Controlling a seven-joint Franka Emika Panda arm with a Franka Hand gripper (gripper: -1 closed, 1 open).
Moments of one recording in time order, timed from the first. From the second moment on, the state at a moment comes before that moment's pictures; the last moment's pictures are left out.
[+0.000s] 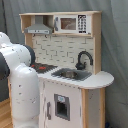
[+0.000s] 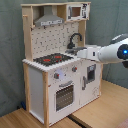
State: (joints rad) arm -0.78 0.04 2.25 -1.93 -1.17 1.48 -0.11
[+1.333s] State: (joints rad) arm -0.87 -0.25 2.31 -1.92 -1.15 1.50 -0.12
